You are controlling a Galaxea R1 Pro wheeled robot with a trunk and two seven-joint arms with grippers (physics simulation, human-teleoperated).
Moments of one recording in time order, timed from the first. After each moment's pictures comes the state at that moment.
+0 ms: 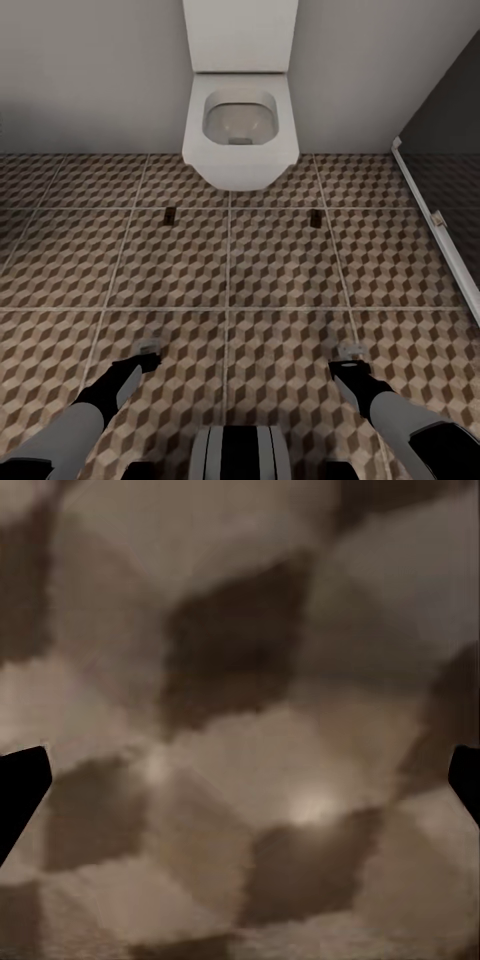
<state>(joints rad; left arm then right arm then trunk) -0.72 0.10 -0.09 -0.44 0.28 0.29 0.18 -0.83 -0.09 0.34 -0.16 -0.23 0.17 -0.31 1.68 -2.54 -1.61</state>
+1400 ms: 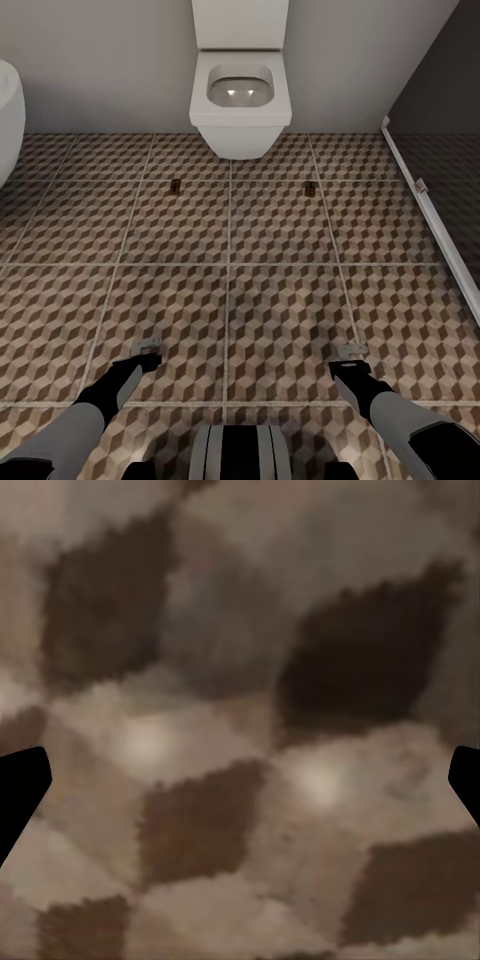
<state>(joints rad) -0.72 0.10 -0.09 -0.44 0.28 0.29 0.18 -0.83 -0.09 0.34 -0.16 -0.23 0.17 -0.31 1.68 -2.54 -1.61</state>
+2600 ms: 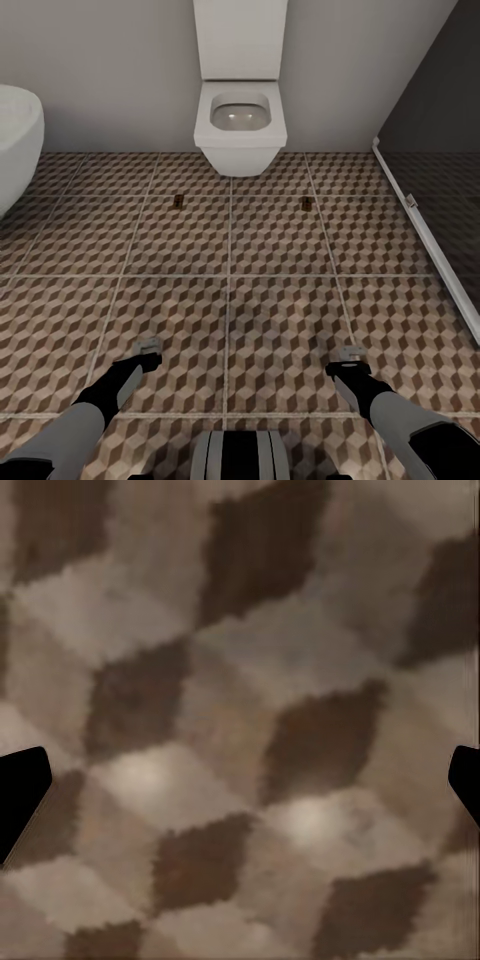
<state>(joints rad) -0.72 0.10 -0.09 -0.44 0.28 0.29 0.18 -0.83 -0.09 0.34 -0.16 -0.24 0.17 -0.31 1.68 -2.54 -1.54</state>
